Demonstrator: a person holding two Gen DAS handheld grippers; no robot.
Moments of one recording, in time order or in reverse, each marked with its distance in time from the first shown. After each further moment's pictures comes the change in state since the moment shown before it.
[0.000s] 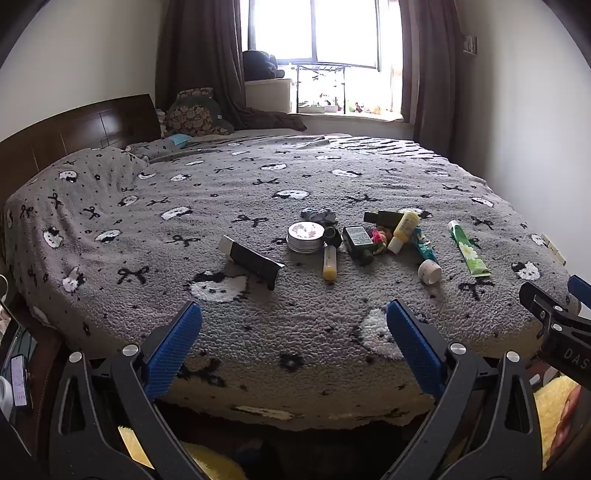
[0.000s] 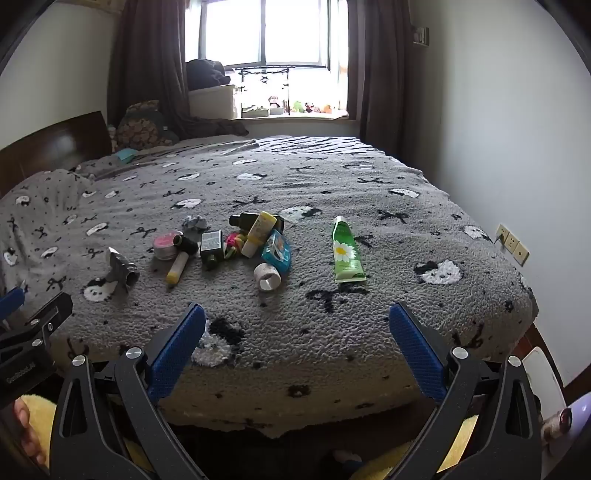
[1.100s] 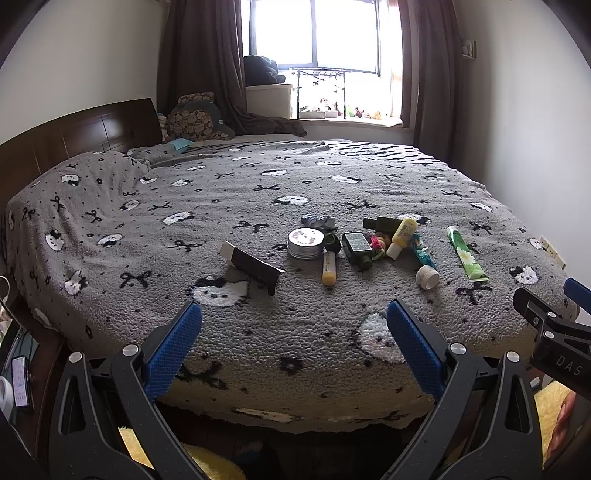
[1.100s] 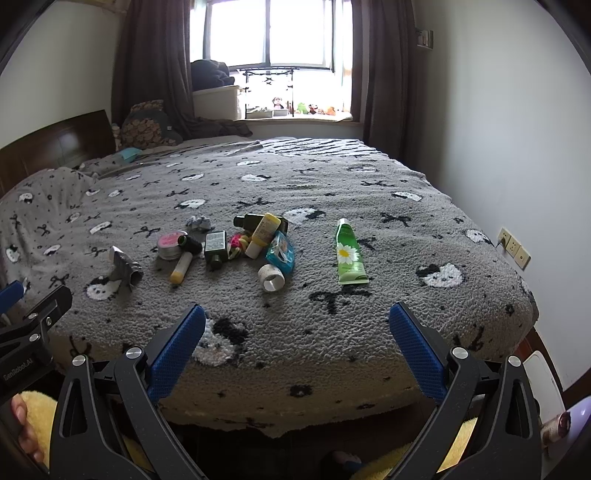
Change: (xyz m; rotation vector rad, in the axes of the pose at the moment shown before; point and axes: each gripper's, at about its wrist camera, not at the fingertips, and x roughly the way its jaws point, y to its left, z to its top) left arm -0.009 -0.002 0.008 -0.002 -0.013 -0.001; right arm -0.003 0.002 -0.001 -0.009 -0.007 0.004
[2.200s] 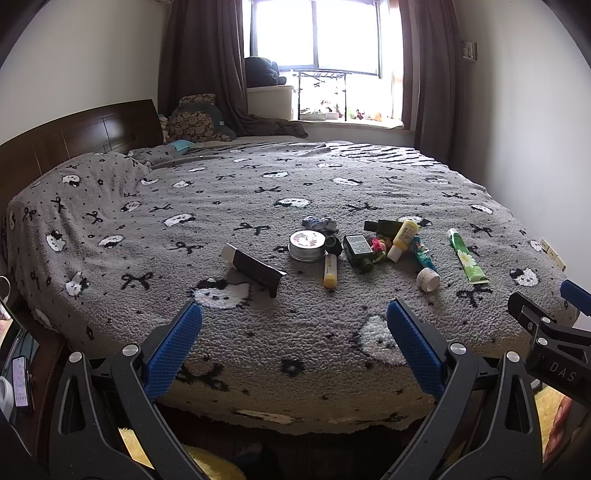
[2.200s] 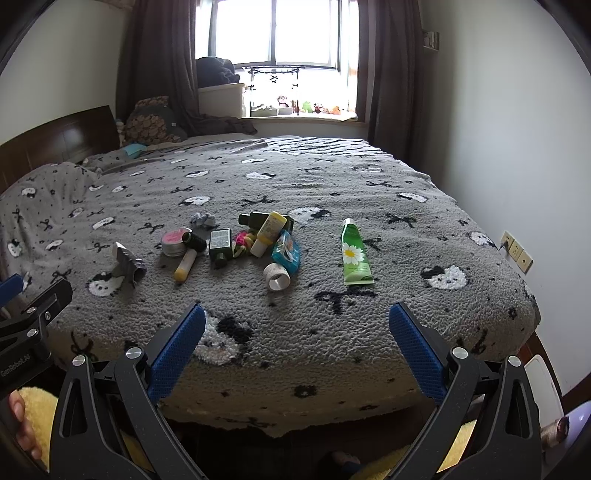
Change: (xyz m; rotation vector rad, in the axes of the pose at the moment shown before) left arm -0.001 0.003 0.003 -0.008 -0.005 -0.003; right arm 0.002 0.007 0.000 -0.020 0.003 0.007
